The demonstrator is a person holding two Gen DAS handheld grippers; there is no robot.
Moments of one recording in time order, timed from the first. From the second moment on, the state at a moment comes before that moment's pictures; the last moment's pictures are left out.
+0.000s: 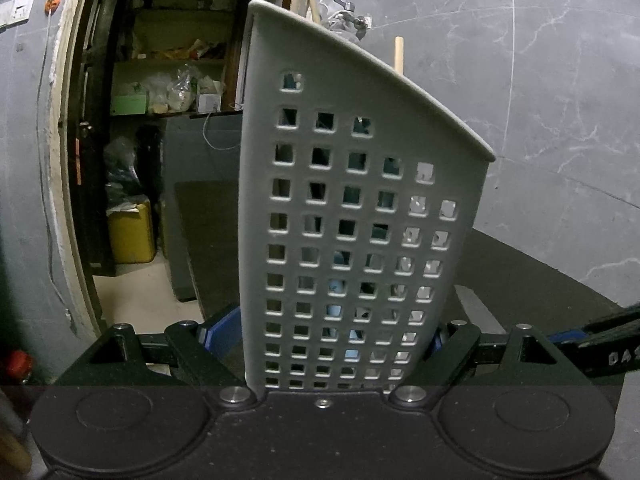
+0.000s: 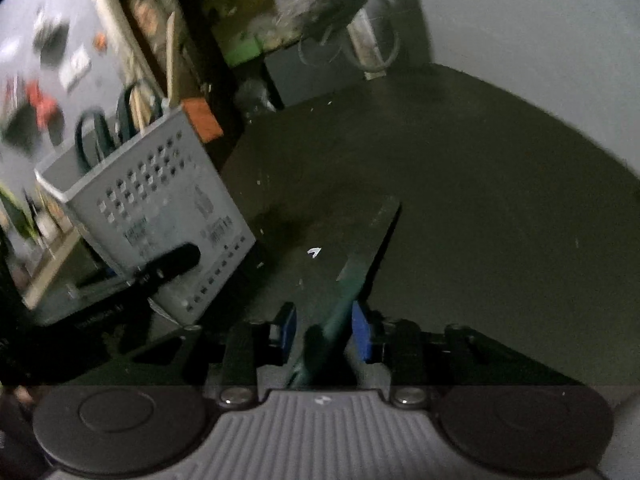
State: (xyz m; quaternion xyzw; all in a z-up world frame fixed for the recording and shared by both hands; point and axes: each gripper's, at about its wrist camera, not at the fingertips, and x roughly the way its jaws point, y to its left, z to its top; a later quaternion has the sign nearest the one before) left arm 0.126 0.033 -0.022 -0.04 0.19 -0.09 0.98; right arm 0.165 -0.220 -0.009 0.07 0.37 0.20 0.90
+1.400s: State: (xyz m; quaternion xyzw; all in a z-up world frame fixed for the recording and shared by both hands) left arm 0.133 0.031 -0.029 -0.03 0.19 -0.10 0.98; right arm 0.174 -0.227 0.011 -0.07 0.42 0.21 0.88
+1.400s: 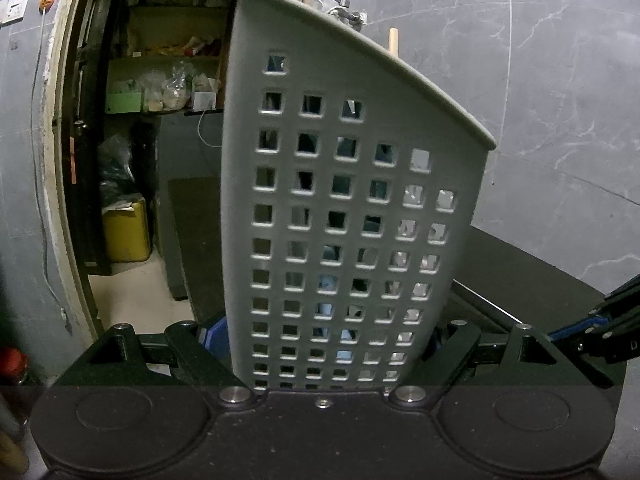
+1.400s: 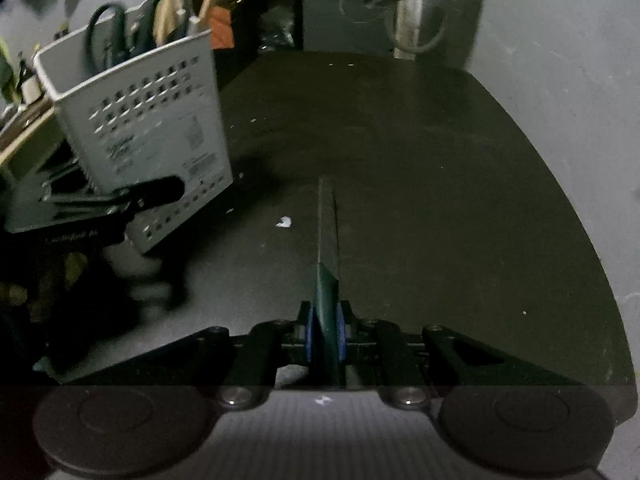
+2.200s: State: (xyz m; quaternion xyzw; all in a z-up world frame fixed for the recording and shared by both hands) left arm 0.138 0.031 -0.027 -0.03 0.20 -0.10 0.97; right arm 0.203 -0.283 0.002 0.09 0.45 0.19 0.87
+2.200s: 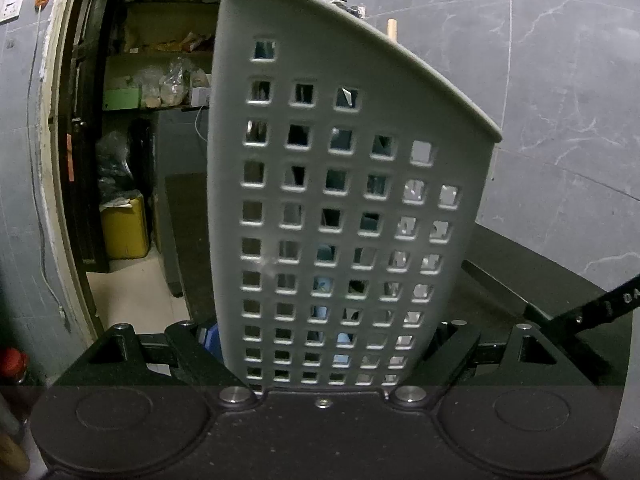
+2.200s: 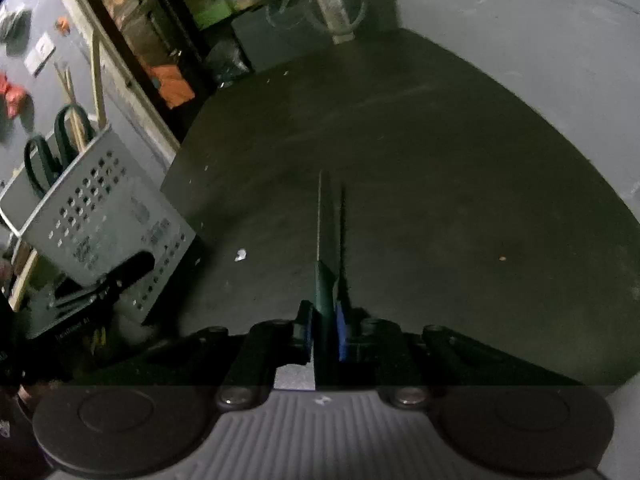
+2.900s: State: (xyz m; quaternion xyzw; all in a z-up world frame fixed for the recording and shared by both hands) left arm 0.145 0.028 -0.024 -0.03 0.21 -0.10 0.97; right arm 0.178 -0.323 0.056 0.46 0.32 0.28 0.78
